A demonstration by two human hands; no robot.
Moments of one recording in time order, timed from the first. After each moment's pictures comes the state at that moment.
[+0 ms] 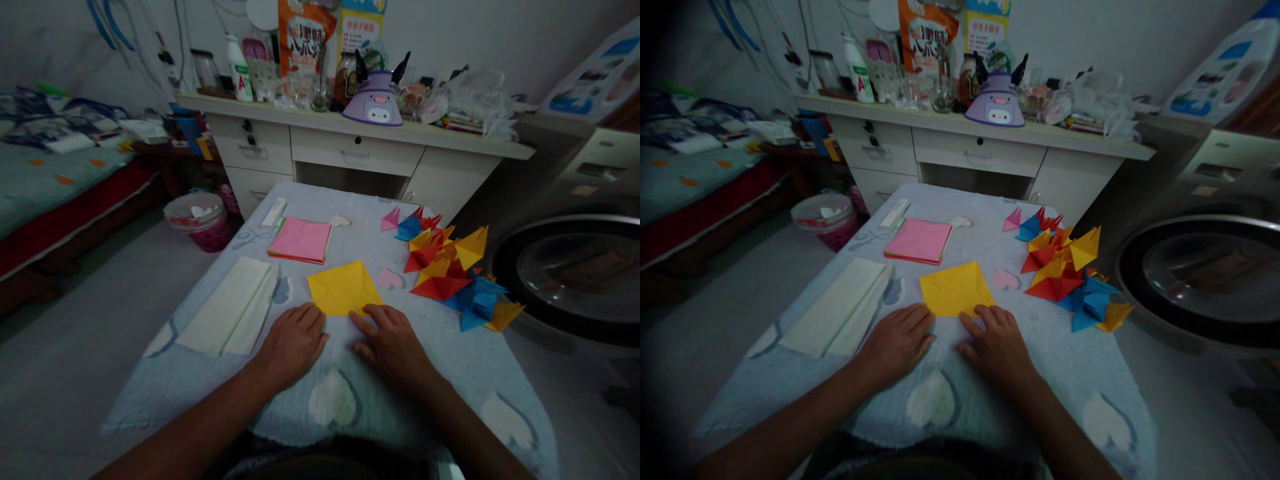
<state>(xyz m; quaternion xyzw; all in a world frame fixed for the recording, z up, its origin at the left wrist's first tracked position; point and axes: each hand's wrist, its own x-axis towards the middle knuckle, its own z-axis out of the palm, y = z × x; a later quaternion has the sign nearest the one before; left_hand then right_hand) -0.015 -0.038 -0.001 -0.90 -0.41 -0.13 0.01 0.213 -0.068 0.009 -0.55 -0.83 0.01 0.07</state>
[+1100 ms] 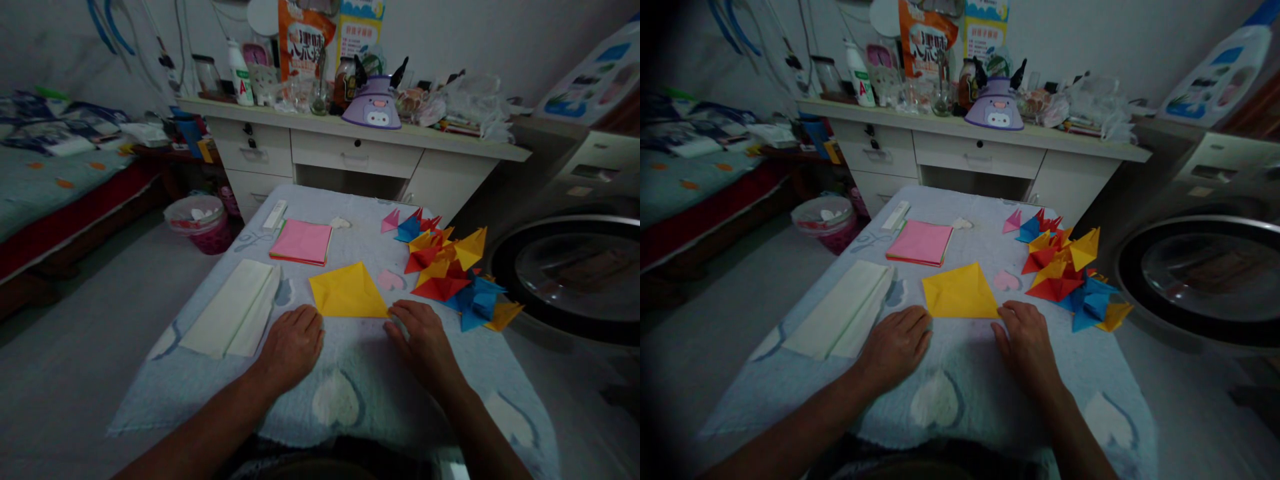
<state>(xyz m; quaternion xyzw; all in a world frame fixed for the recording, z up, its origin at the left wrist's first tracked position) -0.019 -0.039 -0.006 -0.89 -0.42 -0.18 0.04 0.246 -0.071 0.011 -0.62 -0.76 -0.05 0.19</state>
